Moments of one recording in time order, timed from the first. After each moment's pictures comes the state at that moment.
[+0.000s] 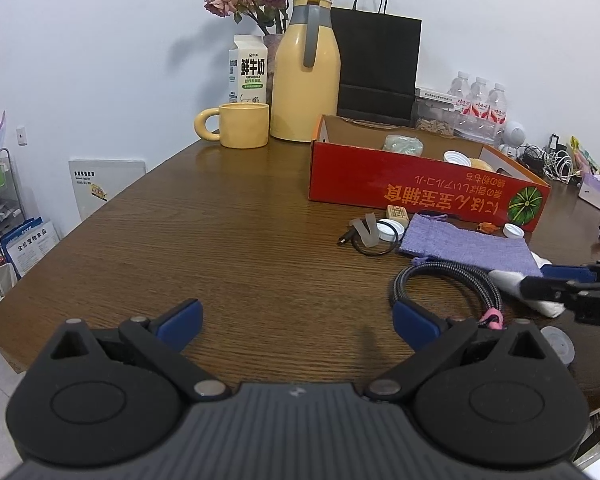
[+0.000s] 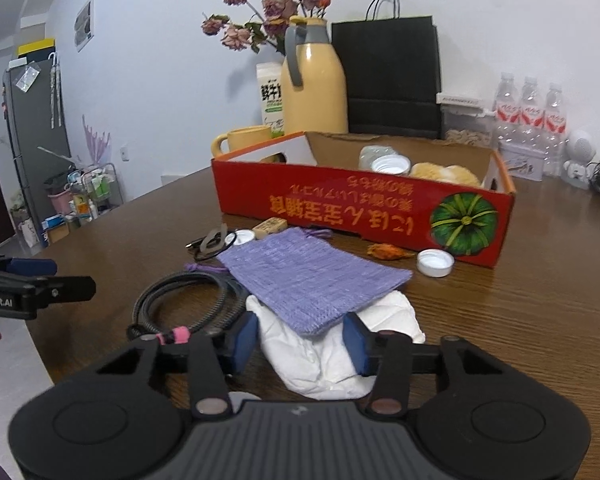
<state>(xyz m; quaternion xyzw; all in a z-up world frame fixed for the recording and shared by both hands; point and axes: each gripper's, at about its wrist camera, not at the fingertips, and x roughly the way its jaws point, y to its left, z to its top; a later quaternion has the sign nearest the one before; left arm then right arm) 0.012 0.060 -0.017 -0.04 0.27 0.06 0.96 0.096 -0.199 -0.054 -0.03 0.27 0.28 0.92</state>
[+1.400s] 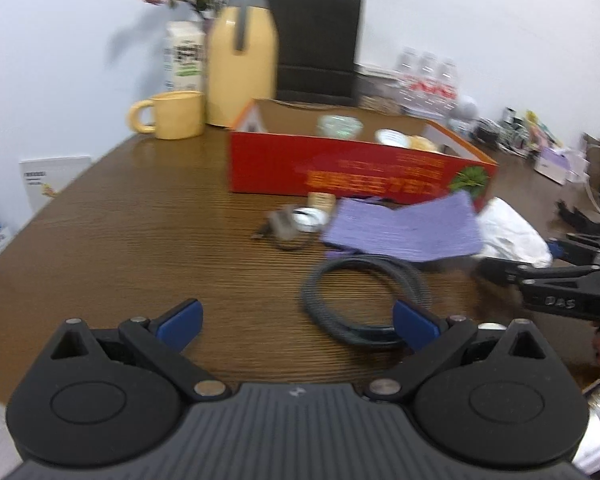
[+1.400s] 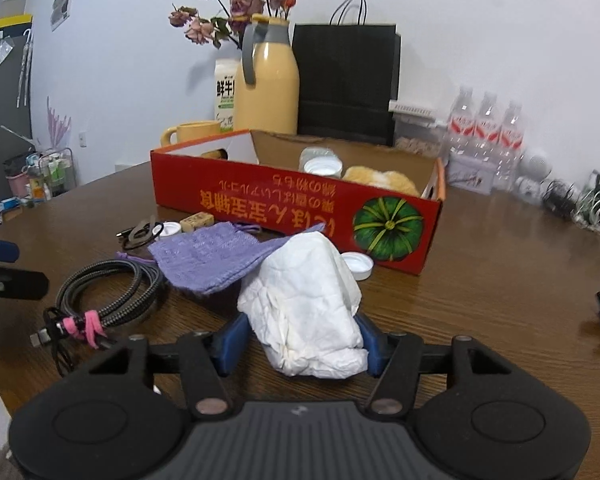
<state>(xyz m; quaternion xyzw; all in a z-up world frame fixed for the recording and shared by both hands) 0.036 0.014 -0.008 -0.03 0.30 -0.03 0.95 0.109 -0.224 -0.057 -0.08 0.25 0.22 0.94</state>
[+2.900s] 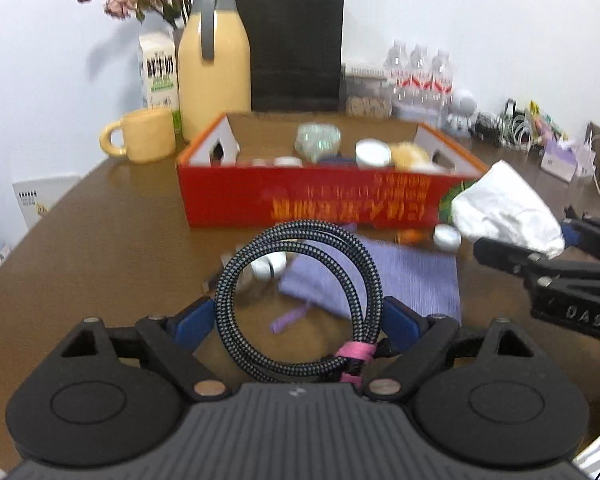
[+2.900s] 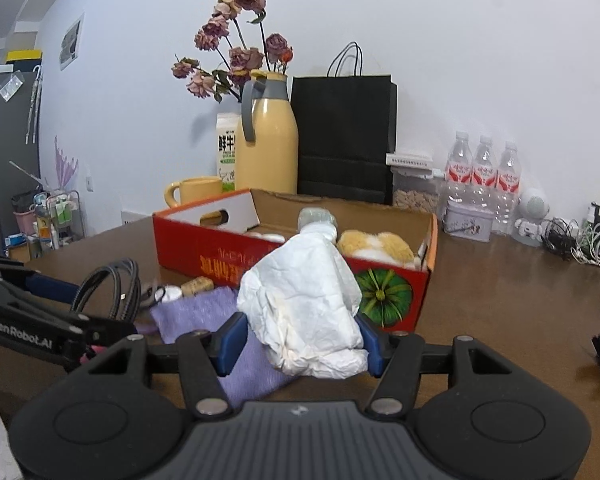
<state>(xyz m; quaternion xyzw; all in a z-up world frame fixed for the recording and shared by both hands) 0.087 -0.026 0.005 -0.01 0.30 -0.01 0.96 0.120 -0.229 -0.033 -0.06 0.18 0.23 0.95</state>
